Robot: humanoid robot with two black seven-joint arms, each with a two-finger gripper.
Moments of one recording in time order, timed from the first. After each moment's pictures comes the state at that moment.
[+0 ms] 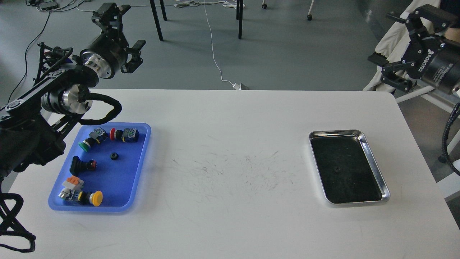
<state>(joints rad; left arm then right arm) -0.90 0.45 -0.70 -0.90 0.19 -0.06 -0.14 0.87 -1.02 0.59 1.44 -0.30 0.41 -0.09</state>
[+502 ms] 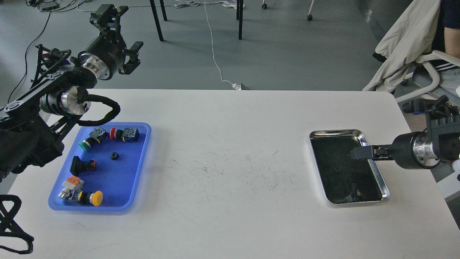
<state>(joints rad) -0.89 0.45 -0.69 -0.91 0.20 -0.05 -0.15 1.15 -1.01 -0.16 1.47 -1.09 0.41 -0.19</state>
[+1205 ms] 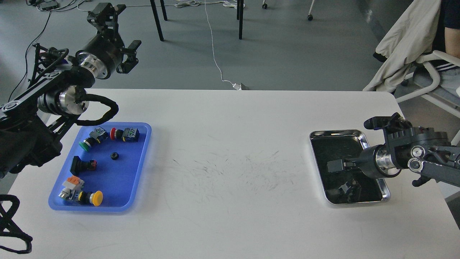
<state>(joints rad) -0.89 0.46 -0.69 -0.91 0.21 -0.05 -0.15 1.06 -0.74 -0.17 1.27 -1.10 0.41 -0.18</state>
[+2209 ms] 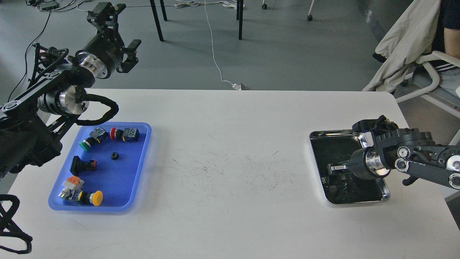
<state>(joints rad) -0.89 0.46 -0.69 -0.91 0.21 -0.05 -0.16 1.09 -0.68 -0.23 1.20 -1.10 0.43 -0.11</state>
